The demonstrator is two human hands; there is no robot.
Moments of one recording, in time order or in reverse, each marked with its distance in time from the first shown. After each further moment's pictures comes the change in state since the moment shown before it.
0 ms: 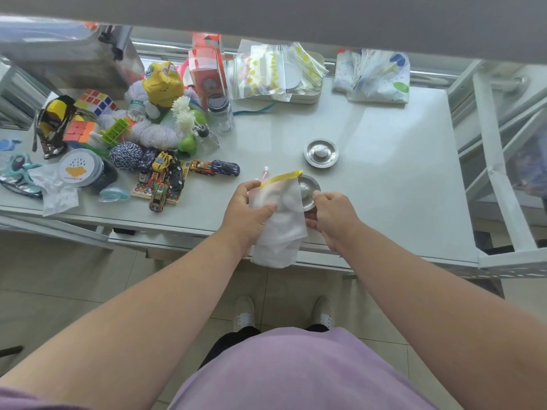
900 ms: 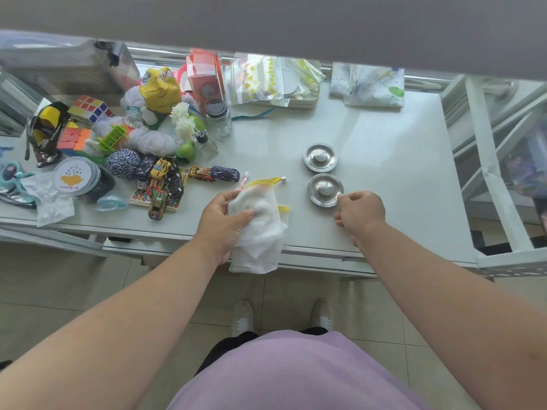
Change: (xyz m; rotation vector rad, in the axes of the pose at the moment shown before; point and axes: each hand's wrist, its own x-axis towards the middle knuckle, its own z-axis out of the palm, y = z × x) left_hand 0.005 0.000 -0.048 -0.087 0.022 -0.039; right_hand 0.006 -0.017 -0.038 -0.329 0.418 -0.064
